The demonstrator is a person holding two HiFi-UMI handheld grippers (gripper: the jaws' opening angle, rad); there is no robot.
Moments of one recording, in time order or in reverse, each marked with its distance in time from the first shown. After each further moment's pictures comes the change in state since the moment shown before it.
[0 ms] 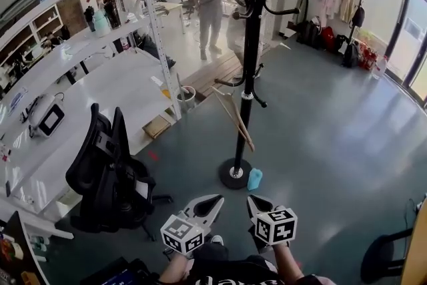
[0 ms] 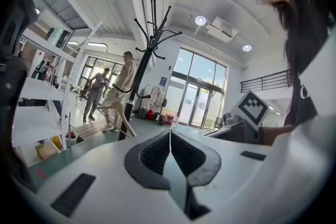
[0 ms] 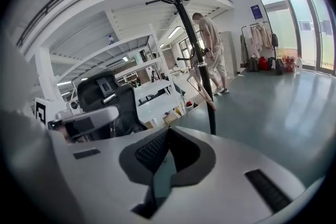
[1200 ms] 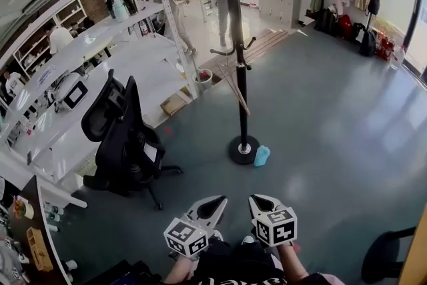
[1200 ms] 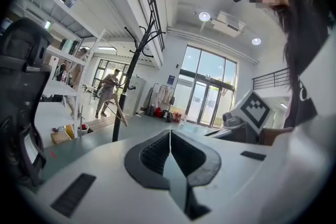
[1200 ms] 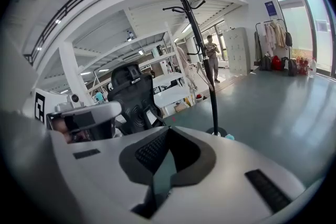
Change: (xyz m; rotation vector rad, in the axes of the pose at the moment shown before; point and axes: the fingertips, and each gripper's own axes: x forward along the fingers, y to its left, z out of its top) left arm -0.043 -0.209 -0.078 -0.019 0.010 0.151; right arm -0.173 -0.015 -0.127 -0.103 0.064 0.140
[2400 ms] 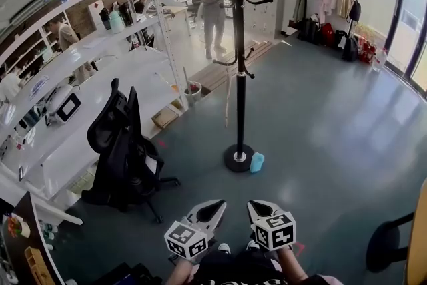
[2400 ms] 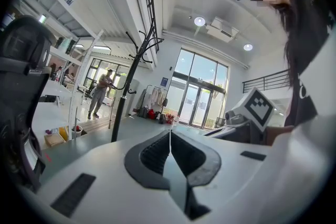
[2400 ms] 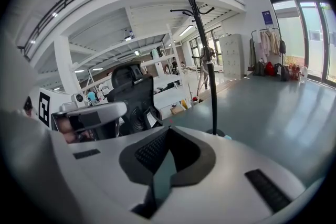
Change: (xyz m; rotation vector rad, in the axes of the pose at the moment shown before) left arm -0.068 0.033 0.014 0.004 -0.018 -0.097; right arm 0.007 0.081 0.005 -0.009 -0.023 -0.088
